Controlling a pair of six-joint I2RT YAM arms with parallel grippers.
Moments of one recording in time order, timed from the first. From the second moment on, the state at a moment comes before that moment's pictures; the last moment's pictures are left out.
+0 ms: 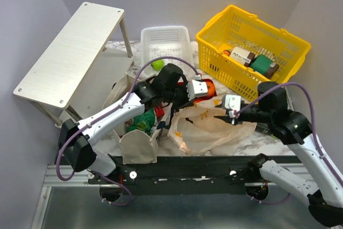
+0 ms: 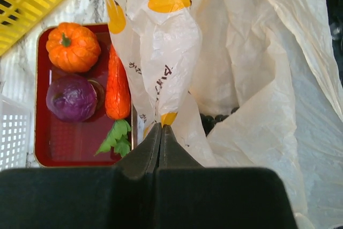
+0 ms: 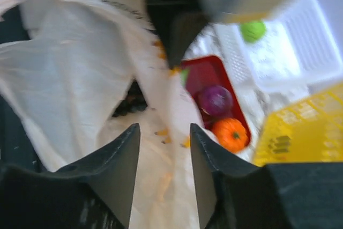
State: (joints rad) left arm -0.83 1.45 1.31 -0.53 0.46 0.42; right arm 0.52 0.79 1.08 -0.76 -0.61 -0.73
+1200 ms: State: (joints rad) left arm -0.66 1.50 1.38 -0.29 0.64 -0.03; right arm 0.80 1.14 0.67 -0.36 -0.29 -0.69
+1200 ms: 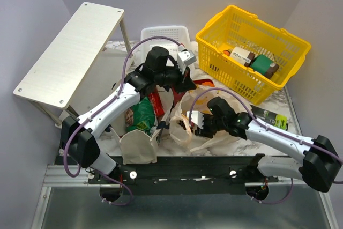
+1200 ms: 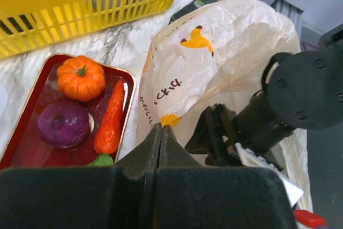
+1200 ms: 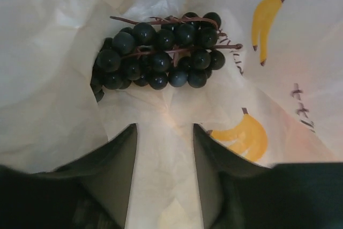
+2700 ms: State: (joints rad) left arm -0.64 1.49 1.26 -0.16 0.79 -0.13; right arm 0.83 0.91 0.81 -0.55 -0.25 -0.79
